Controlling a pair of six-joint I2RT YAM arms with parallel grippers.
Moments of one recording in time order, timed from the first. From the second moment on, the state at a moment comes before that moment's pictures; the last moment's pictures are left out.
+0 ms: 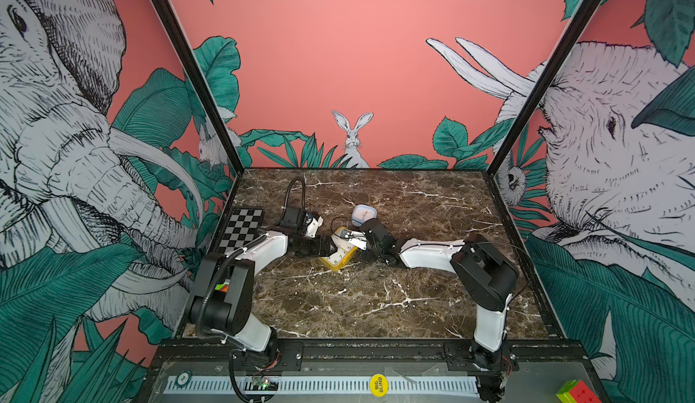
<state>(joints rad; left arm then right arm) -0.27 1.50 0.82 -0.42 0.50 -0.21 0.84 1.91 1.11 0.02 0.25 -0.62</state>
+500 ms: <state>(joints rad) -0.27 1.44 0.93 -0.53 0.22 -0.21 0.82 1.75 1.11 -0.23 0.20 -0.48</state>
